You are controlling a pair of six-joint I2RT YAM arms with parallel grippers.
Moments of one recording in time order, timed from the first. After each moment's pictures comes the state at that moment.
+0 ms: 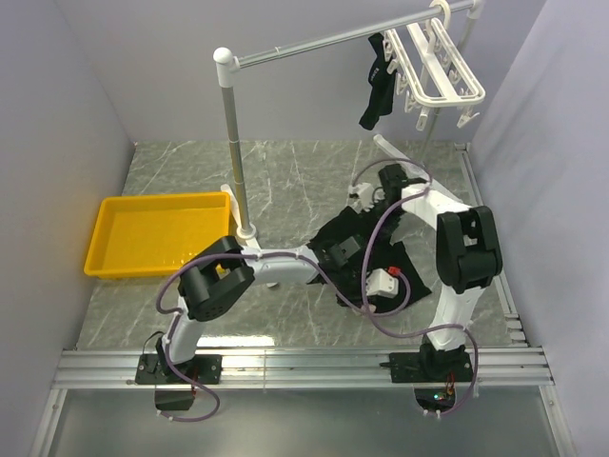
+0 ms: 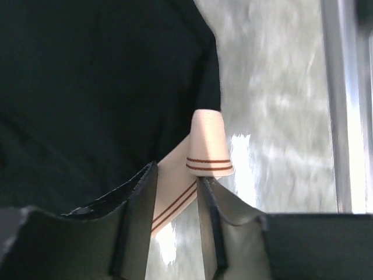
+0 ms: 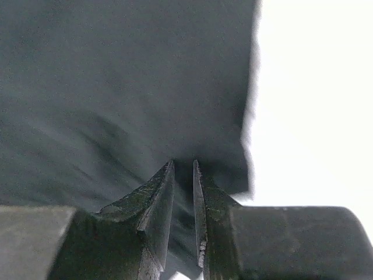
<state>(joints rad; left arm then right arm) -1.10 2.05 1.40 -0.30 0.42 0.49 0.22 1.89 1.29 -0.70 -0.27 -0.58</state>
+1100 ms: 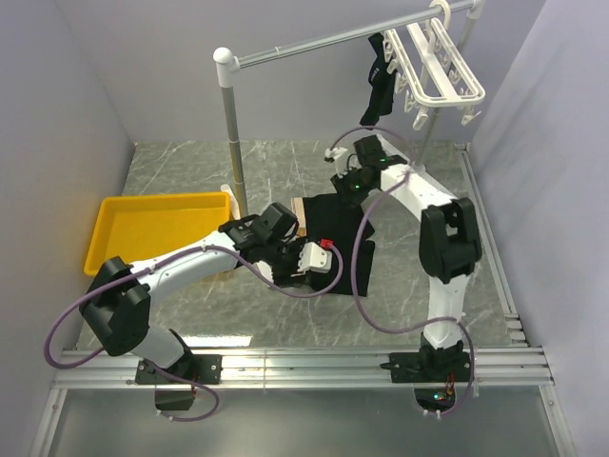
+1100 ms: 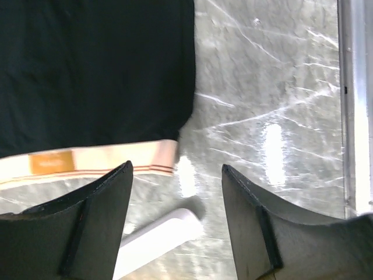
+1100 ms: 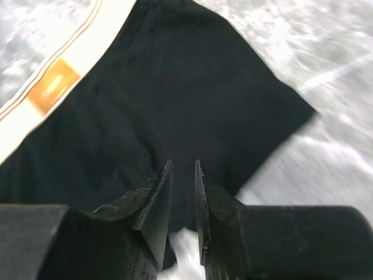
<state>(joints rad) -0.81 1.49 1.08 -0.55 0.47 0.79 0.30 1.97 1.60 -0.64 -0.37 -0.42</state>
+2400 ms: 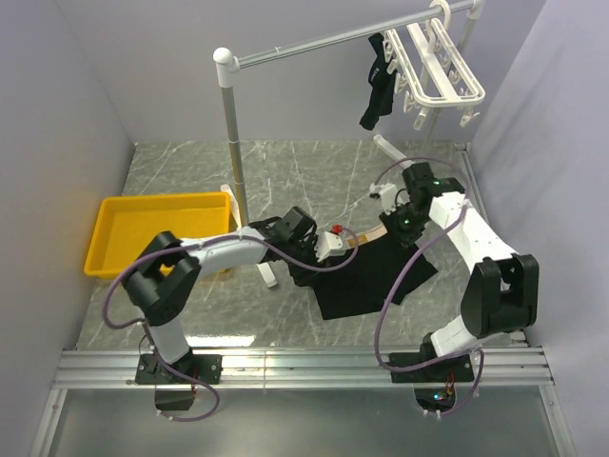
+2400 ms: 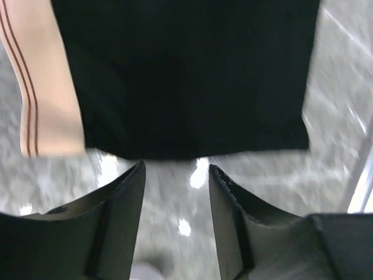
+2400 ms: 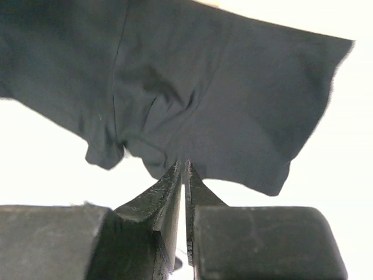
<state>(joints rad) -0.82 1.72 1.09 -0.37 0.42 0.38 0.18 1.54 1.23 -1.07 -0.26 -0.51</state>
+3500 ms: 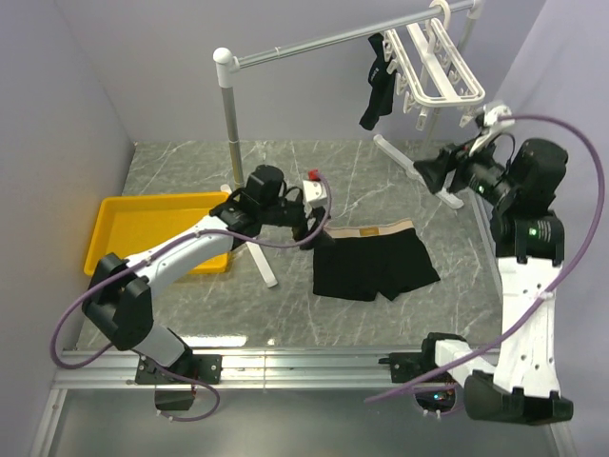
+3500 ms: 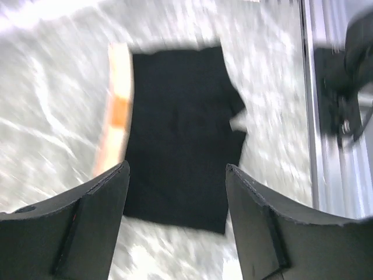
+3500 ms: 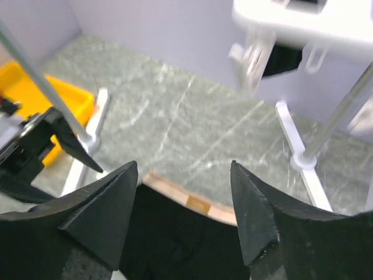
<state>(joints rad) -0.69 1.53 1.17 -0.10 0.70 0.26 -0.12 1.01 1.44 -0.61 -0.65 -0.08</state>
